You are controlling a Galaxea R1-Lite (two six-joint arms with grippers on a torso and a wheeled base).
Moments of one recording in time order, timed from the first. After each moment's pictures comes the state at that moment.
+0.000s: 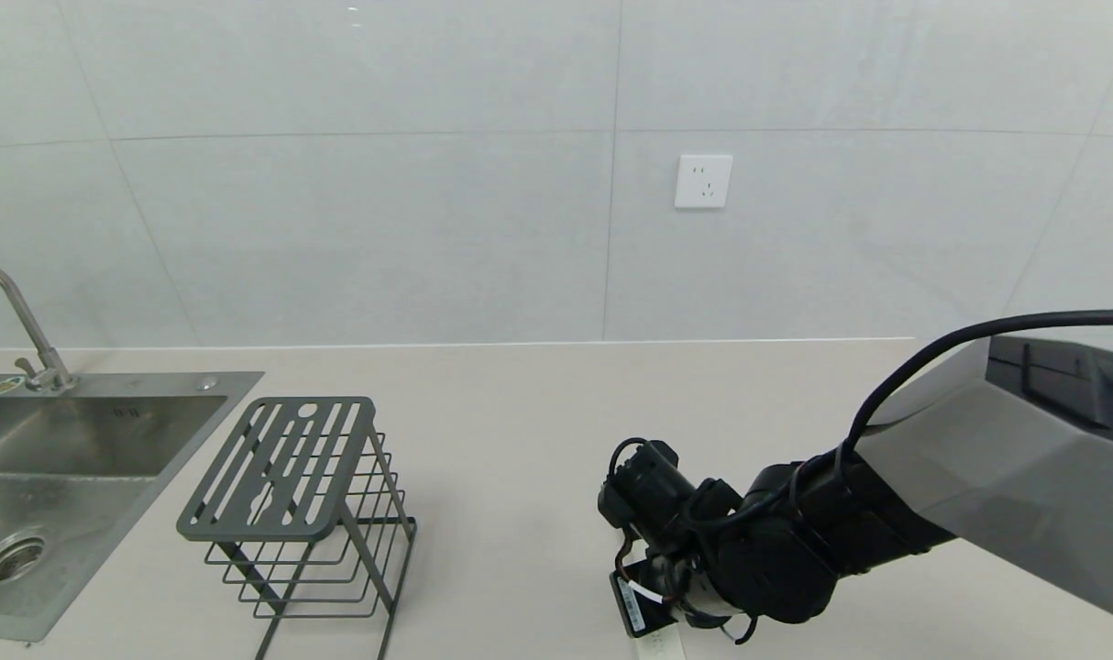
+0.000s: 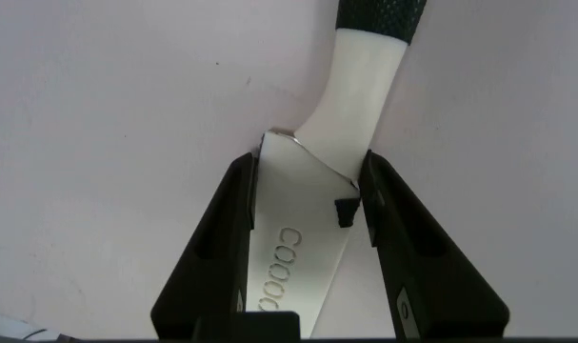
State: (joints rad) left arm 0.00 0.00 0.00 0.01 -0.04 0.00; right arm 0.82 2.22 -1.01 0.03 -0.14 0.47
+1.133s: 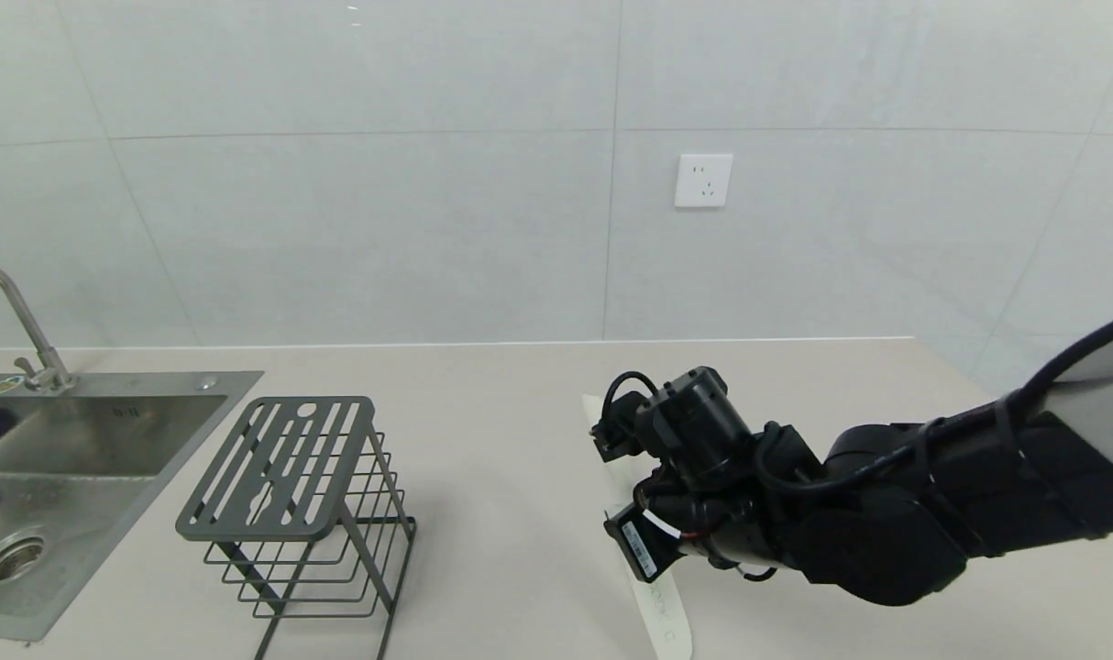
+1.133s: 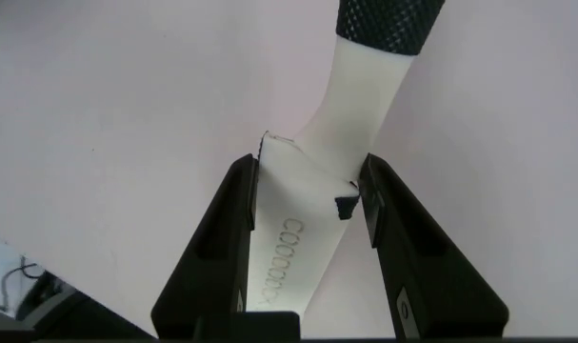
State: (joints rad) left arm -0.34 0.62 -0.38 -0.41 -0.29 -0.33; right arm 0.81 2.01 -0.97 -0.14 -0.14 0.10
